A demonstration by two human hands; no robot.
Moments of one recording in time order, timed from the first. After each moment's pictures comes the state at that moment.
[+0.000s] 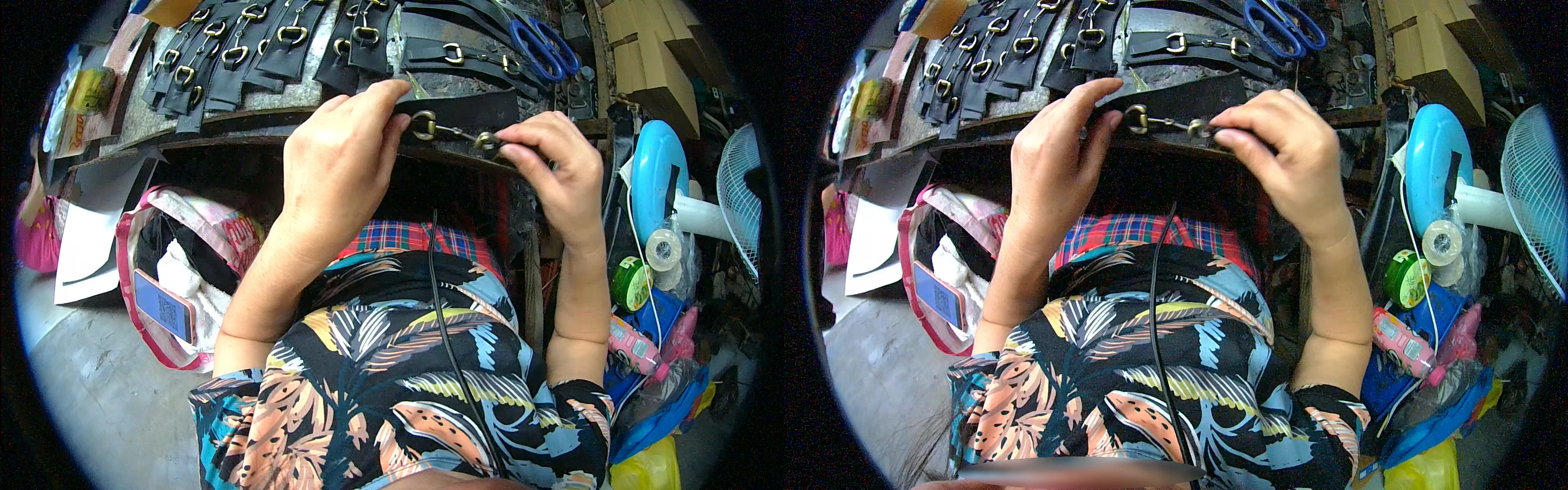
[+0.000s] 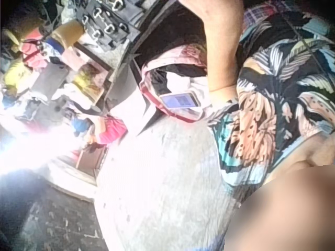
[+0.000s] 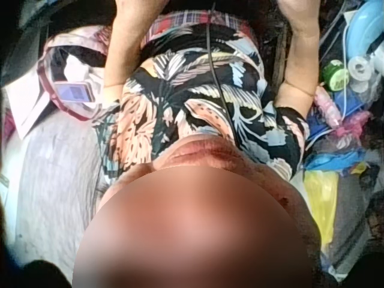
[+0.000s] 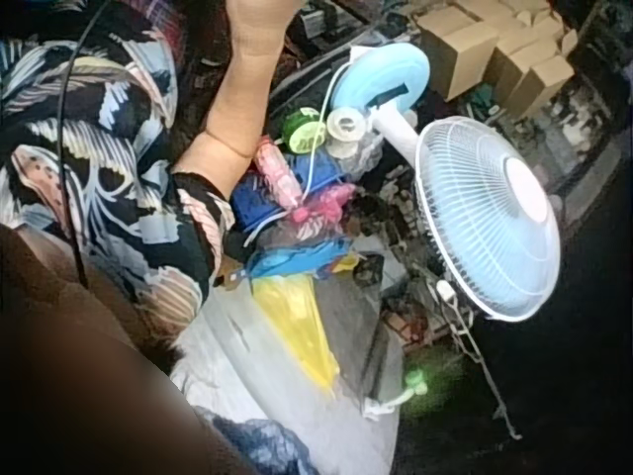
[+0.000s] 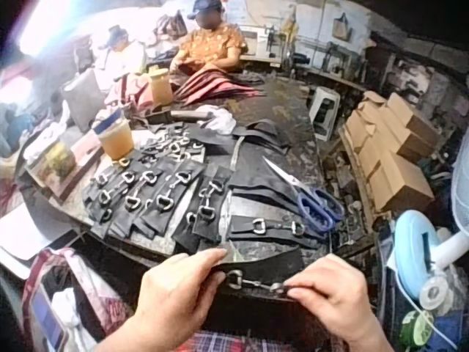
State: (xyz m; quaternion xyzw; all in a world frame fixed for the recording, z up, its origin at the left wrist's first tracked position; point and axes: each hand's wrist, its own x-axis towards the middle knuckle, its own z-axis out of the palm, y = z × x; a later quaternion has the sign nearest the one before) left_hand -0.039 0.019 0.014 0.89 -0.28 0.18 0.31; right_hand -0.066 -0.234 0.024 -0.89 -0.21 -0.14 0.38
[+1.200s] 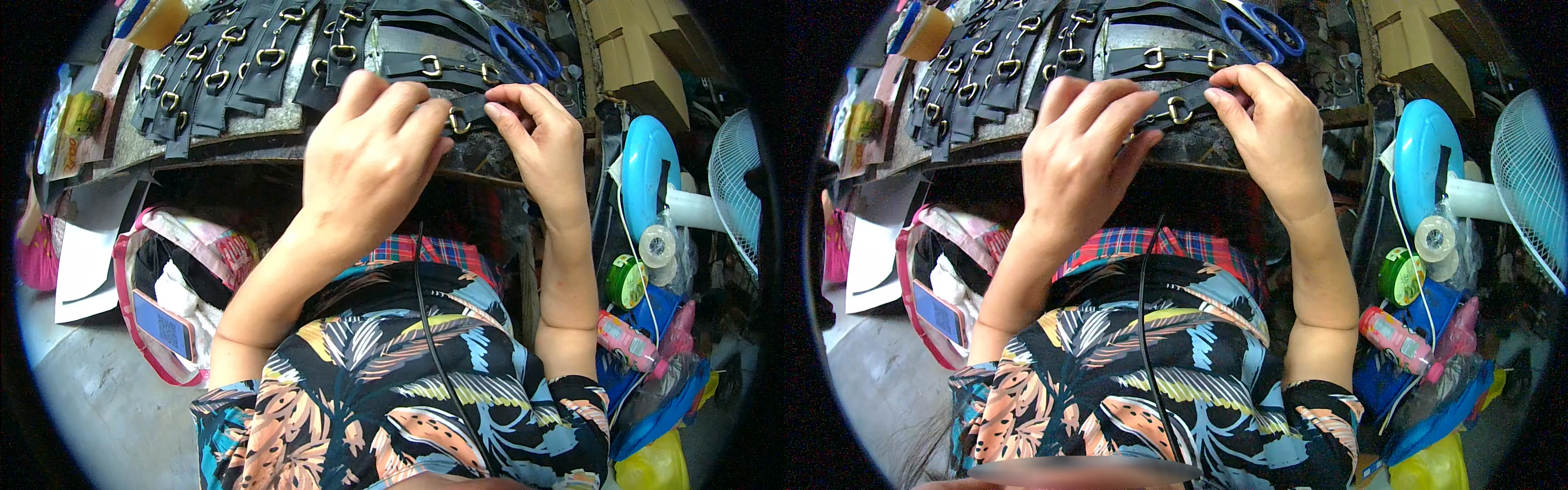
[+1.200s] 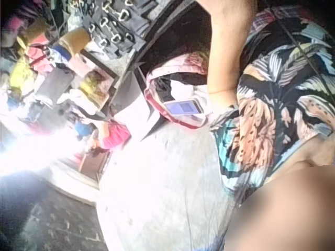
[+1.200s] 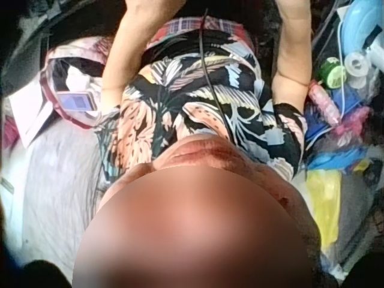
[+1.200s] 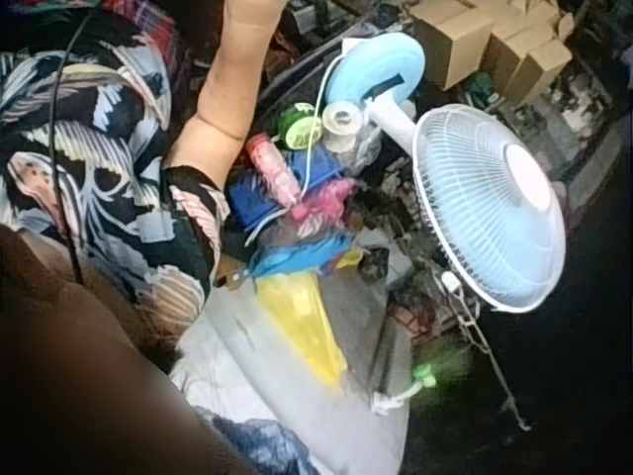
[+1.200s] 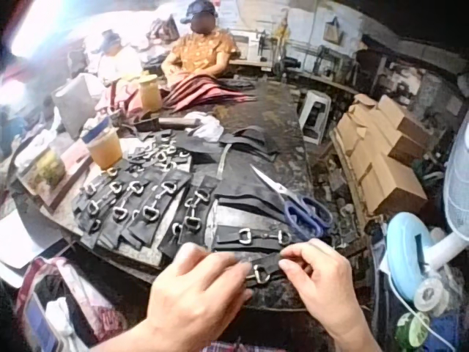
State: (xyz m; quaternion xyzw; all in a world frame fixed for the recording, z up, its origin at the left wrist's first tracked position) left_hand -0.026 -0.010 0.023 0.85 -0.37 0.23 0.29; right_hand -0.043 -0.230 0.018 -0.92 -0.06 -0.14 0.36
